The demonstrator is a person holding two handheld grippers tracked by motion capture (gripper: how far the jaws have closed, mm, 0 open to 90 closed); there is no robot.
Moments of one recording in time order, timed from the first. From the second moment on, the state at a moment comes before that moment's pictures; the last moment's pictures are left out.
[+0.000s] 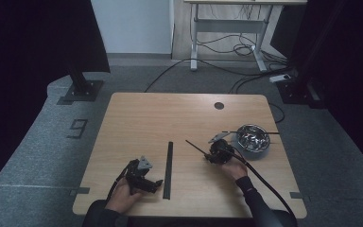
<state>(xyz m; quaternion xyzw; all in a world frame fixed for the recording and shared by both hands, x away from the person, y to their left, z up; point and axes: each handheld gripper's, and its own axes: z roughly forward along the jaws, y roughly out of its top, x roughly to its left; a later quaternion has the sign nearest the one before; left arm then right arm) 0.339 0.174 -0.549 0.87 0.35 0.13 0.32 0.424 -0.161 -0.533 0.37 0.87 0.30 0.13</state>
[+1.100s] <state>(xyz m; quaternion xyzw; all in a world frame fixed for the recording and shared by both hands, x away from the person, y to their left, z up) 0.339 0.174 -0.549 0.87 0.35 0.13 0.33 0.424 -0.158 -0.530 0.37 0.87 0.30 0.11</state>
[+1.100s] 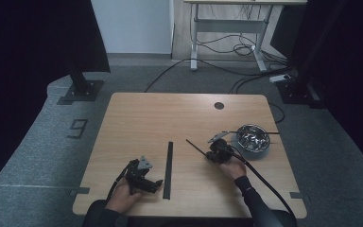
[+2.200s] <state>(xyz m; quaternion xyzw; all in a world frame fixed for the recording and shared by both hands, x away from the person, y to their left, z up) 0.339 0.174 -0.549 0.87 0.35 0.13 0.33 0.394 -0.187 -0.458 0.37 0.86 0.33 0.14</state>
